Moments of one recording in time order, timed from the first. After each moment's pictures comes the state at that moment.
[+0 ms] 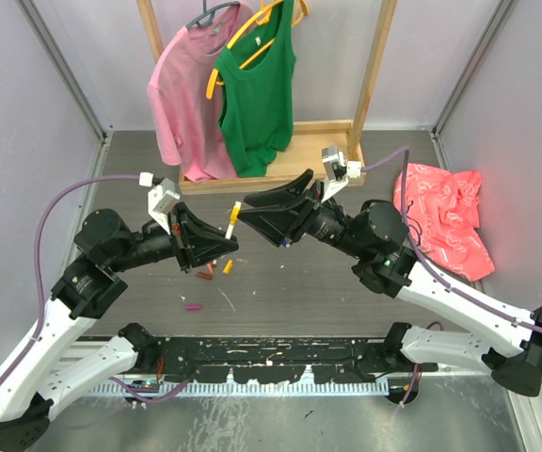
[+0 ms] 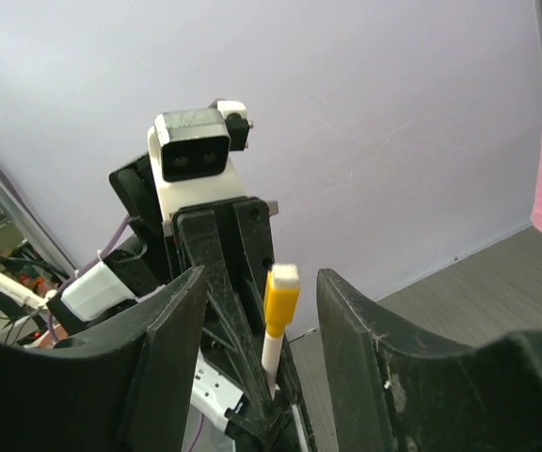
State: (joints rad) left arm -0.65 0.71 0.99 -0.21 0.63 -0.40; right arm 0.97 1.02 0.98 0.47 -0.23 0.60
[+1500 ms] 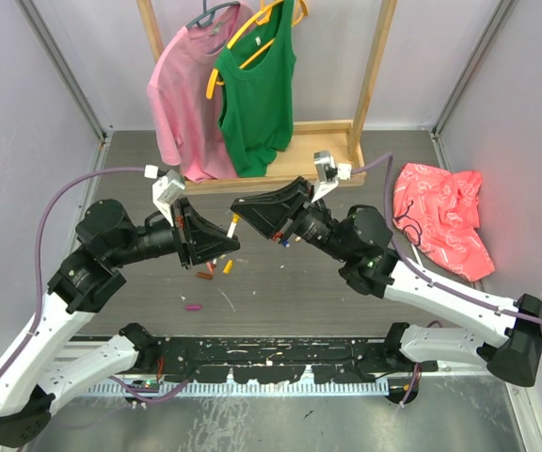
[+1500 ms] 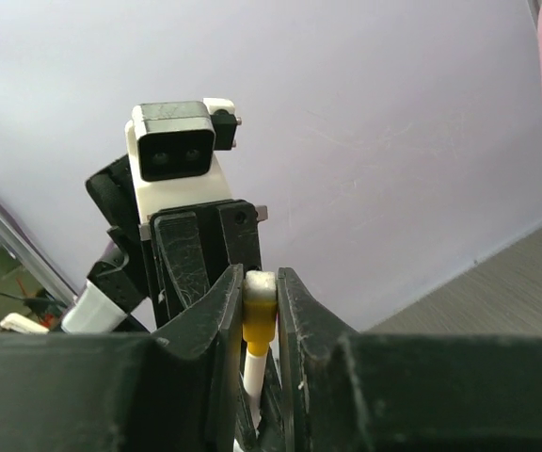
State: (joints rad) left arm -0.65 0.75 1.05 -0.30 0.61 -0.46; right arm 1.00 1.10 0.95 0.58 -0.16 0.66
